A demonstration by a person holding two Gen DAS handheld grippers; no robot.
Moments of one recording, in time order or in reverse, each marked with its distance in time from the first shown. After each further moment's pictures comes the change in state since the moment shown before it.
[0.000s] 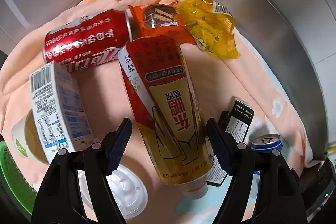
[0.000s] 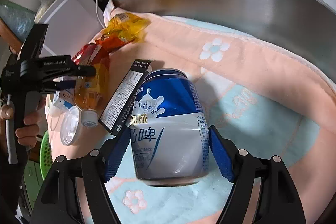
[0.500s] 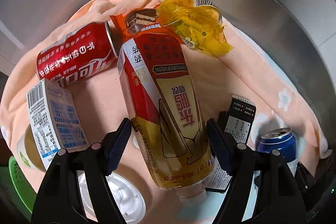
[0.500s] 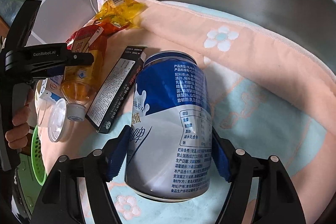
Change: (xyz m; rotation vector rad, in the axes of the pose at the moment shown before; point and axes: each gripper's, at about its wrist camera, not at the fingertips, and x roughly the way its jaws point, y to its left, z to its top) left arm 0.015 -0.038 -0.003 0.118 -0.038 0.084; right arm 0.023 0.004 -0.001 -0.006 0.052 -0.044
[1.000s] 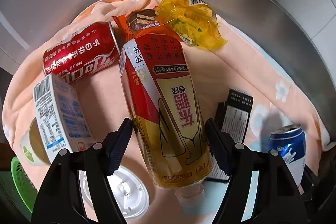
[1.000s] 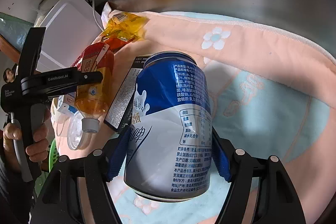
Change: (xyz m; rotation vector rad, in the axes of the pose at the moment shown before) left arm -0.021 0.004 -0.027 0.026 -0.025 -0.008; right arm -0.025 -0.009 -0.012 0.108 -0.061 0.105
